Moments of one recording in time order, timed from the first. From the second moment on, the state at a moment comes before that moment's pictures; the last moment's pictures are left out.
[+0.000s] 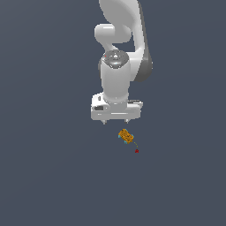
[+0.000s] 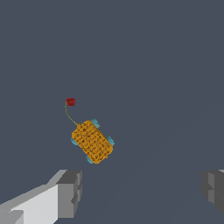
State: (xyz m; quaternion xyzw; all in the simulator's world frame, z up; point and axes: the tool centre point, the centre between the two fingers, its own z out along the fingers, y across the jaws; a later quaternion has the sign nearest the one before) arm 0.012 0.012 0.177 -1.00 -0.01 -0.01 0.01
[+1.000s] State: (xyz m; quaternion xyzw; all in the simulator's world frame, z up) arm 0.021 0.041 0.172 -1.00 -0.05 -0.02 0.01
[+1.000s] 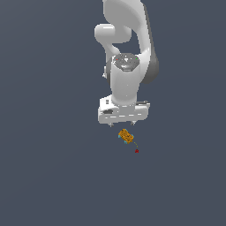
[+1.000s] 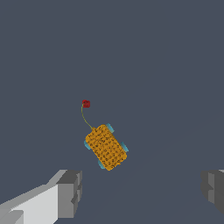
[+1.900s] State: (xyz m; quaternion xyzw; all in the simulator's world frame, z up) arm 0.025 0.077 0.098 -0.96 -0.27 0.00 0.00
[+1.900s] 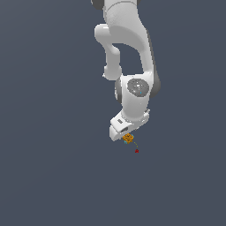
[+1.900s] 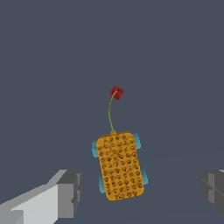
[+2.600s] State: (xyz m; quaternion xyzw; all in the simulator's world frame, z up) arm 0.023 0.094 0.066 -0.93 -0.36 0.00 0.00
